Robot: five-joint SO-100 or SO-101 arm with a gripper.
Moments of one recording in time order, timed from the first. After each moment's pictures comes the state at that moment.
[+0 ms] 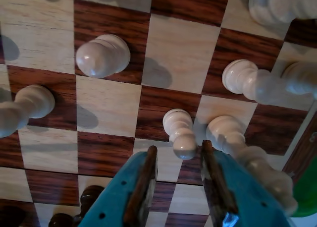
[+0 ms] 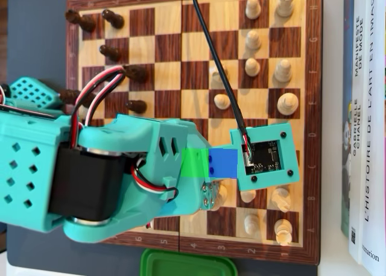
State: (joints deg) arm 8.8 79.0 86.3 68.3 71.5
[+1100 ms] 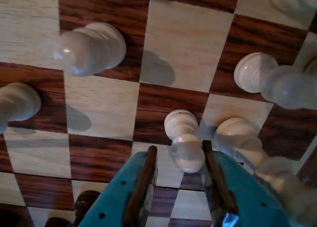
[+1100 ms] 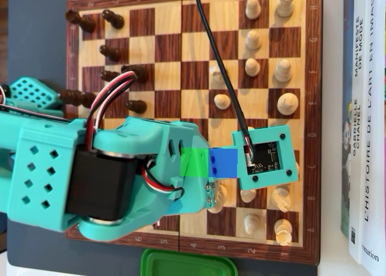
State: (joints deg) arm 8.9 76.5 86.3 68.3 71.5
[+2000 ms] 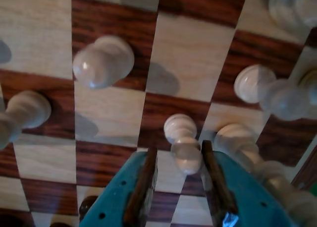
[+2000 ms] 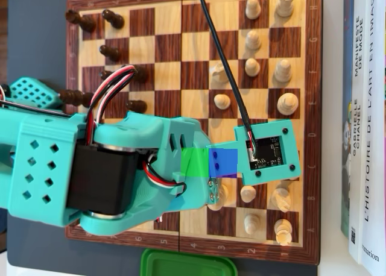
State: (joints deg) arm 8.1 76.5 85.8 66.7 71.6
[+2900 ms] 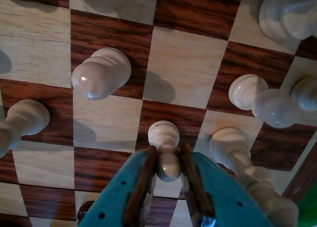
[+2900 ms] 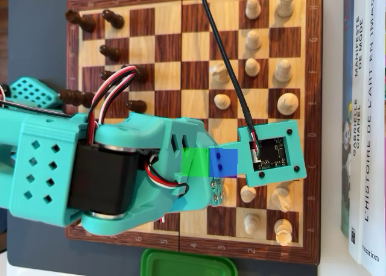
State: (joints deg) arm 8.1 76.2 85.8 66.1 71.6
